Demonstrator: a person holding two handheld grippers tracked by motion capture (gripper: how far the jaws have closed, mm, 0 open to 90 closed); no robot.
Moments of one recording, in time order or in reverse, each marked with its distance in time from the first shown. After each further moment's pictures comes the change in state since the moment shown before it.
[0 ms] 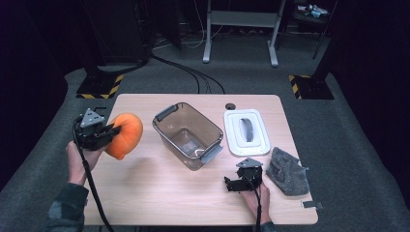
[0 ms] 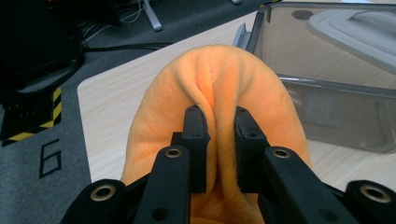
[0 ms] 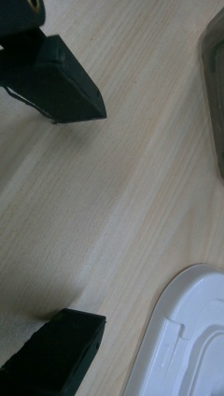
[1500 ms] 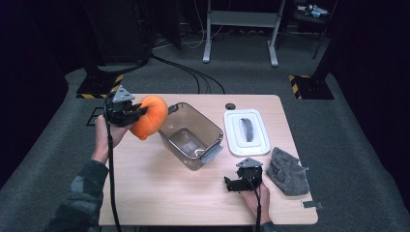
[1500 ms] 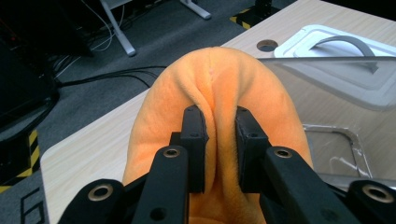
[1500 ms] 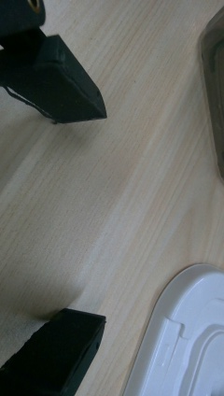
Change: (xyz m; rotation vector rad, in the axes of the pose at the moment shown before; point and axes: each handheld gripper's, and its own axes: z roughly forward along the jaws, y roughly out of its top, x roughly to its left) left arm -0.031 0.076 0.049 -0.034 -0.102 0.126; right arm 0.001 0.000 0.000 -0.003 -0.003 0.008
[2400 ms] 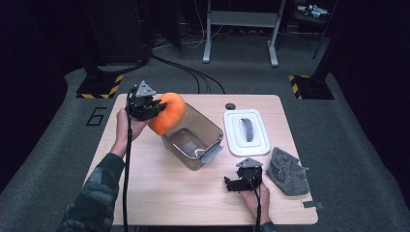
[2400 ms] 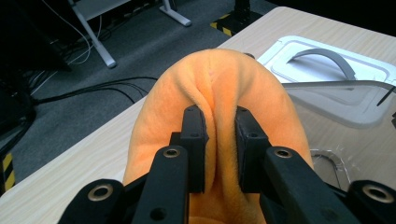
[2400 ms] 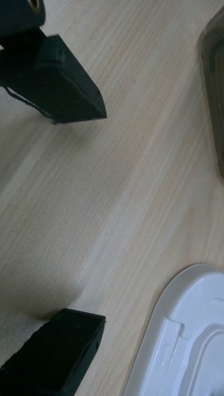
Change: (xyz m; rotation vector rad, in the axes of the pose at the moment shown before) left arm -0.022 0.027 0.042 -0.016 -0.068 0.043; right arm 0.001 0.000 0.000 -0.004 -0.004 0.010
